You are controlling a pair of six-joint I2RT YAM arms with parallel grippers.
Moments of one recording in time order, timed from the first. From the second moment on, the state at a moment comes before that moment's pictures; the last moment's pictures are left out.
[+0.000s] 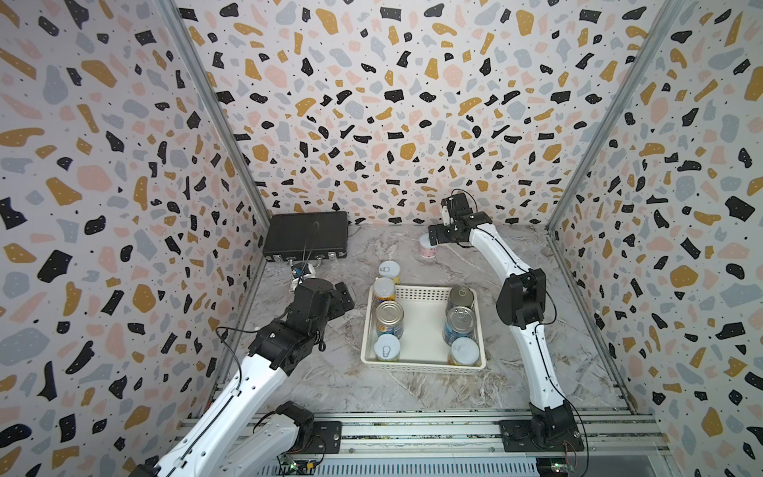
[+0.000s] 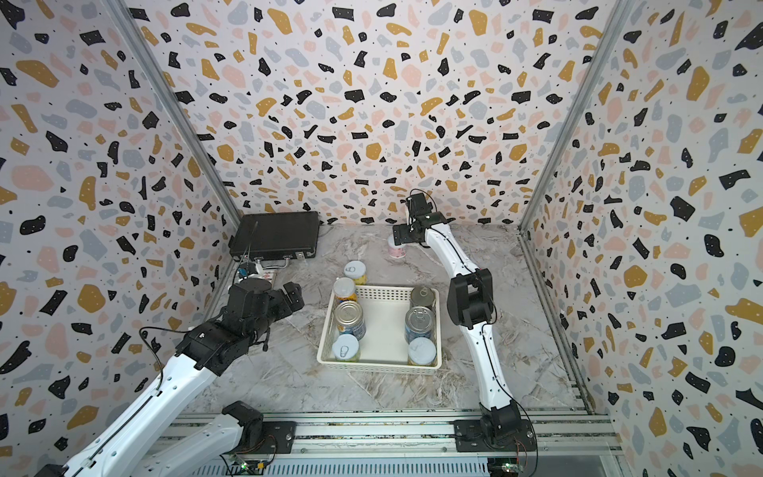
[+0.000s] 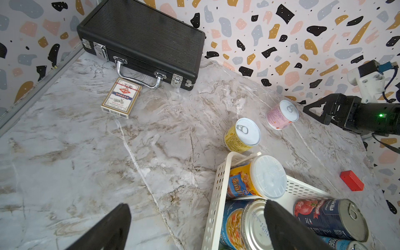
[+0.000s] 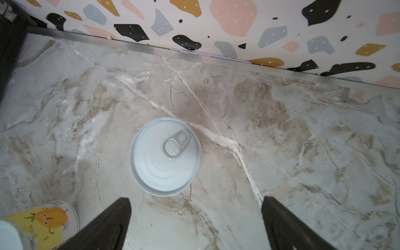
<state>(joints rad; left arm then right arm) -0.45 0.88 0.88 -0.64 -0.34 -0.66 0.36 2.52 2.50 -0.85 -0.03 0.12</state>
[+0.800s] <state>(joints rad) -0.45 0.91 0.88 -0.63 -0.33 -0.66 0.35 2.65 2.56 -0.70 -0.25 0.10</state>
